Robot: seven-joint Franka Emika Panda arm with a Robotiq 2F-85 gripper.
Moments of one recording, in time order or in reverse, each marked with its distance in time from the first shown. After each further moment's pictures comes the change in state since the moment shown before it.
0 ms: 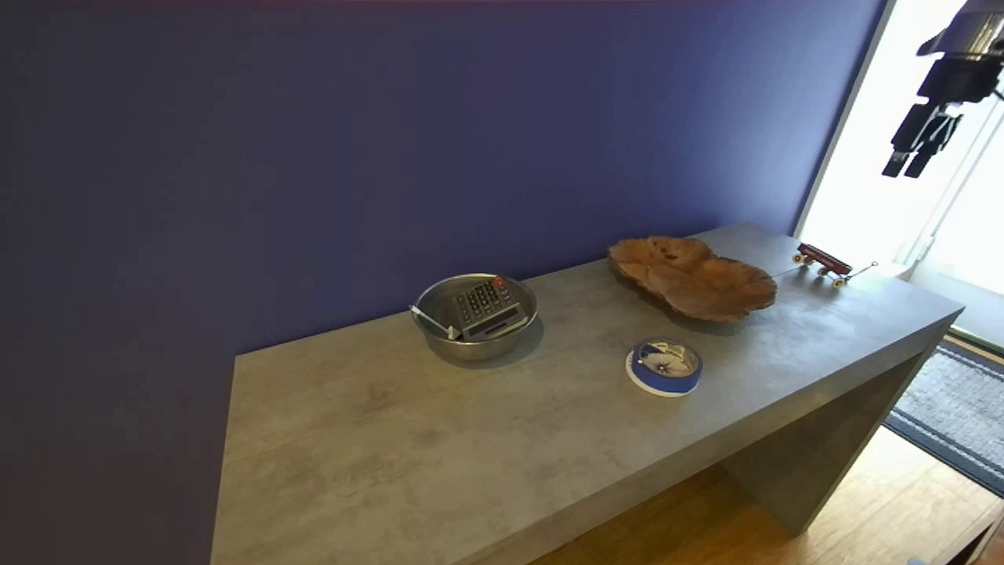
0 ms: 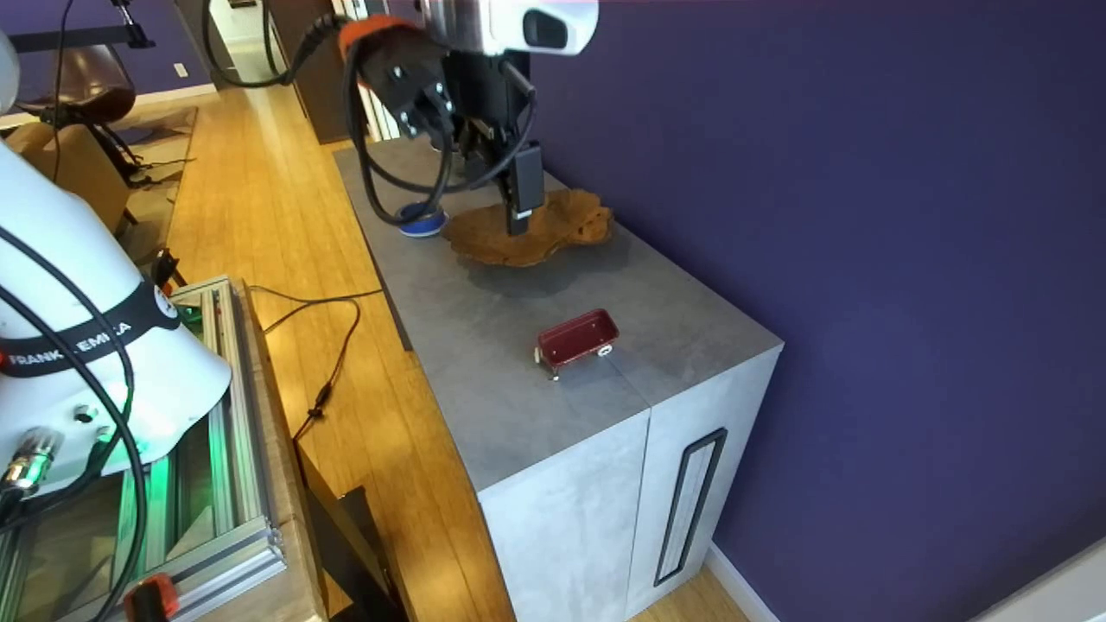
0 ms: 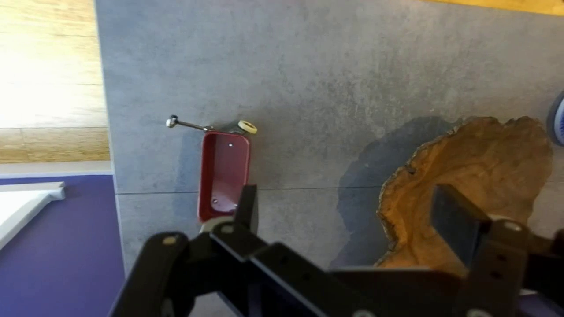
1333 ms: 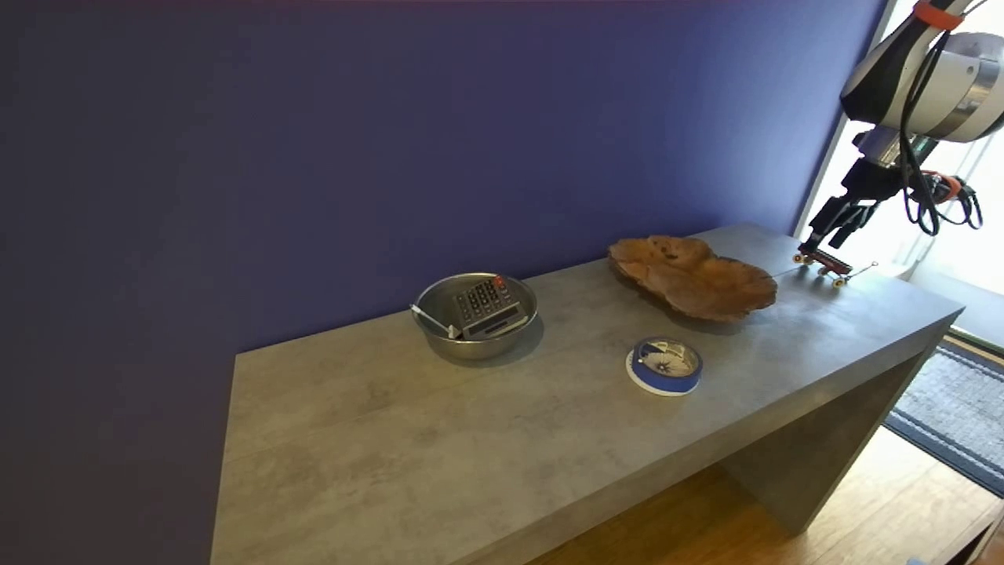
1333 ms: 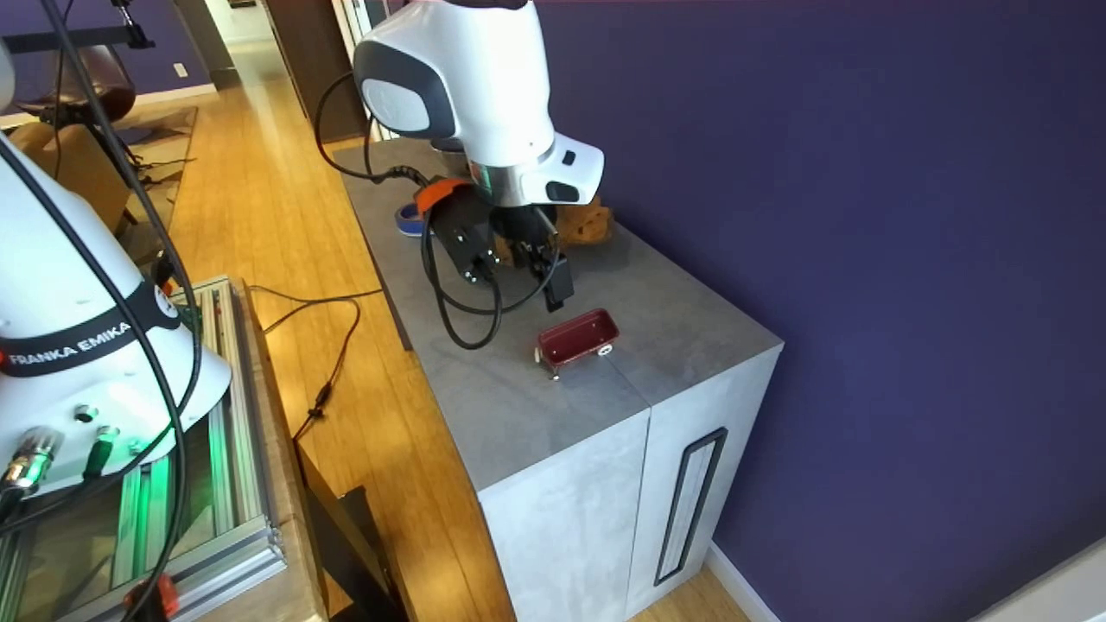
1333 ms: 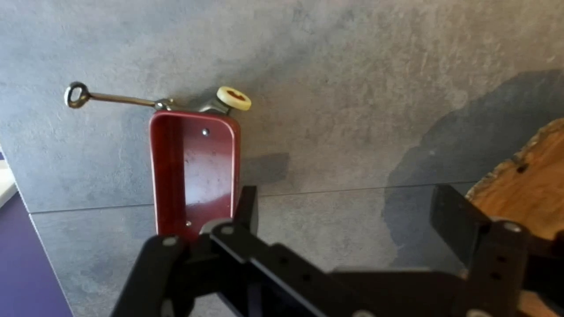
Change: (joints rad) arm 0.042 0.455 0.150 0.068 0.685 0.463 -0.464
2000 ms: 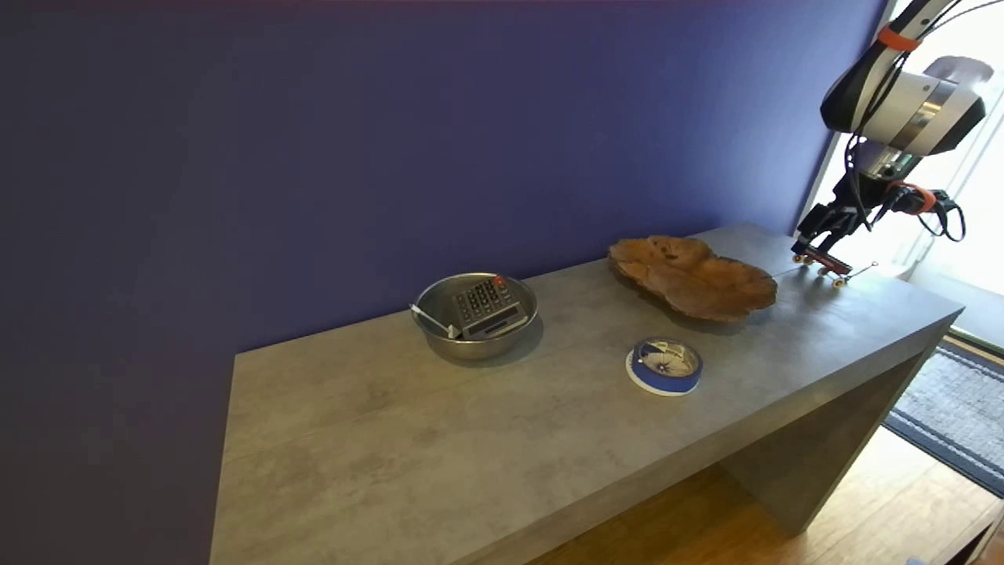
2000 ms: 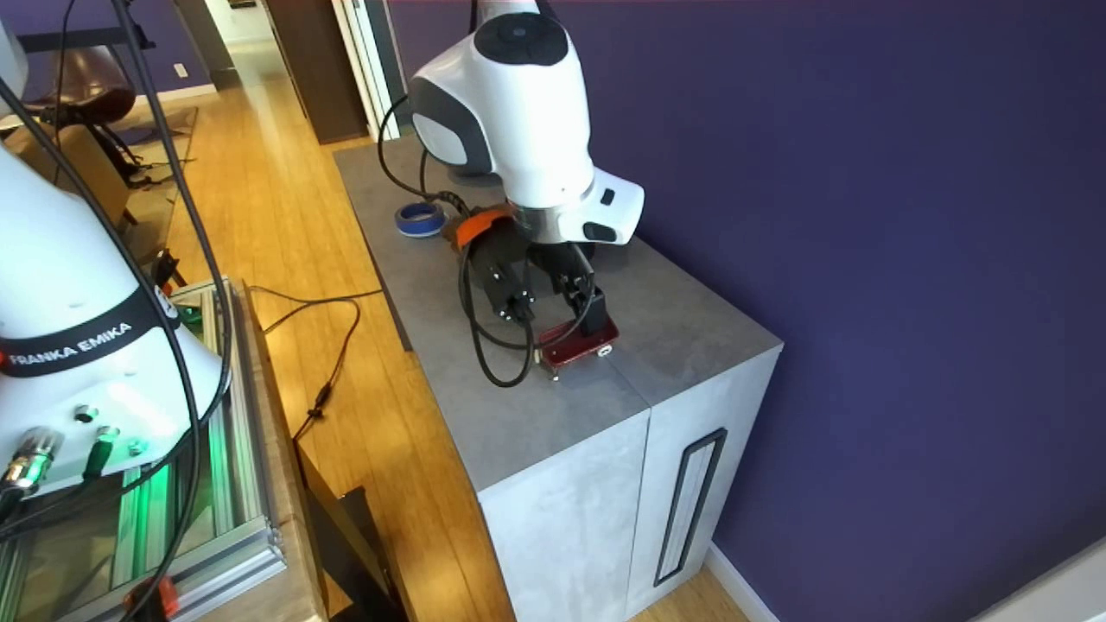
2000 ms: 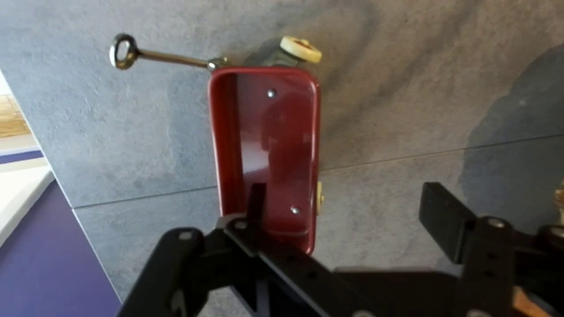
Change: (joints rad) arm -0.098 0.149 0.038 0.144 0.194 0.019 -0.150
